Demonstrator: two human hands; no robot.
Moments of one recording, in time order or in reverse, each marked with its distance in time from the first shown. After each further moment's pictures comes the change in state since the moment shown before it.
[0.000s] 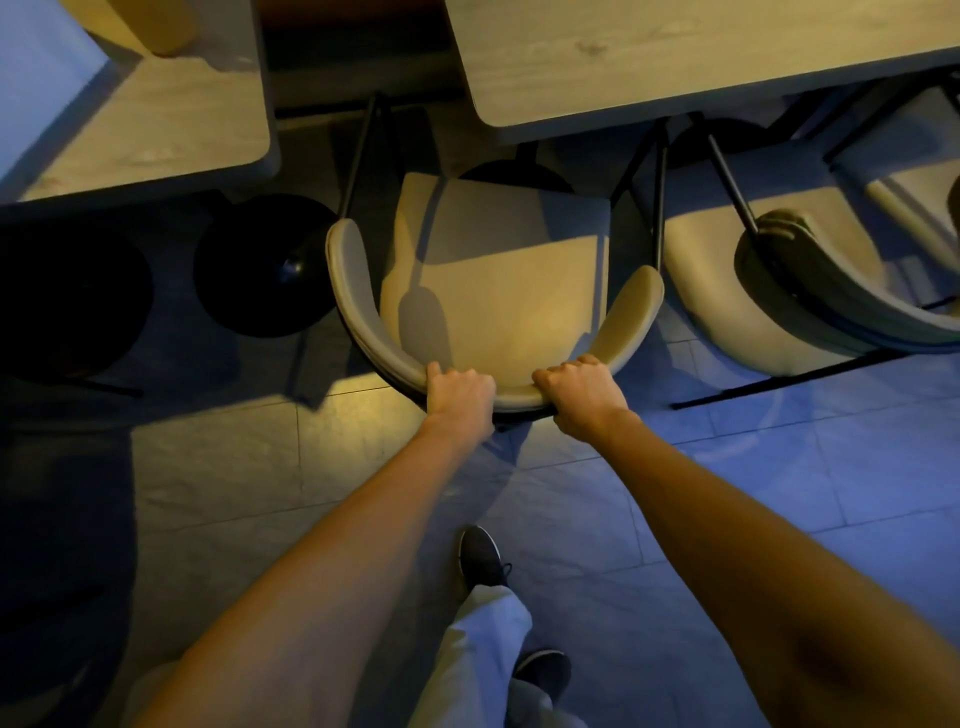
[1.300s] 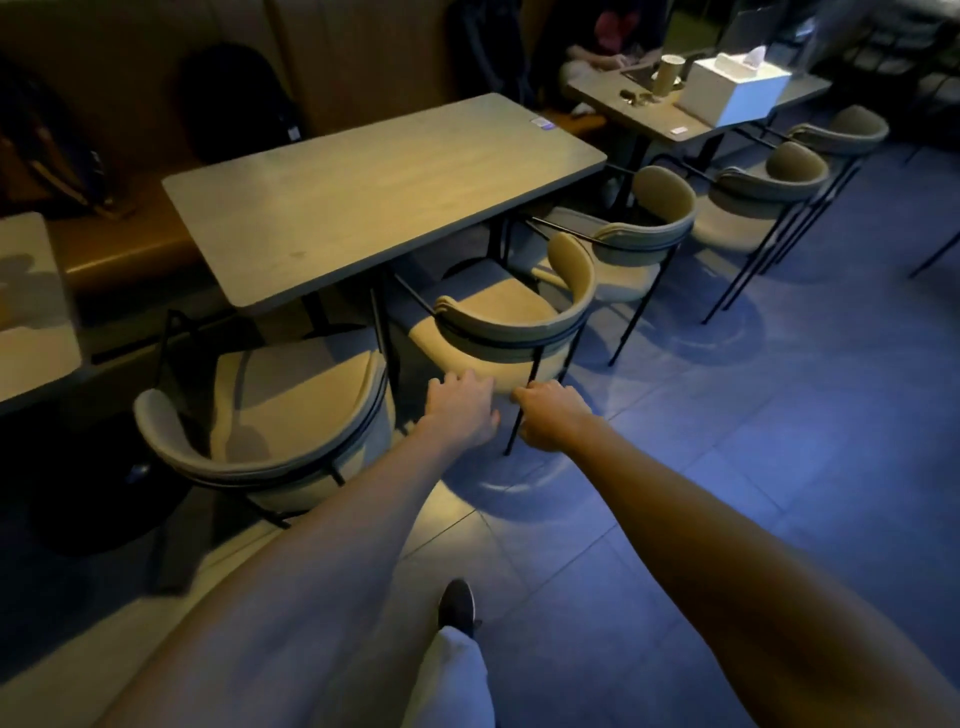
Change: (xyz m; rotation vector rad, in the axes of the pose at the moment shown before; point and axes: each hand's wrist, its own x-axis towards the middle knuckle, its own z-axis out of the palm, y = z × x) left_hand -0.194 0.307 -0.154 0.022 0.343 0.456; right_hand -0.385 0.152 -0.033 0.366 0.109 0.522
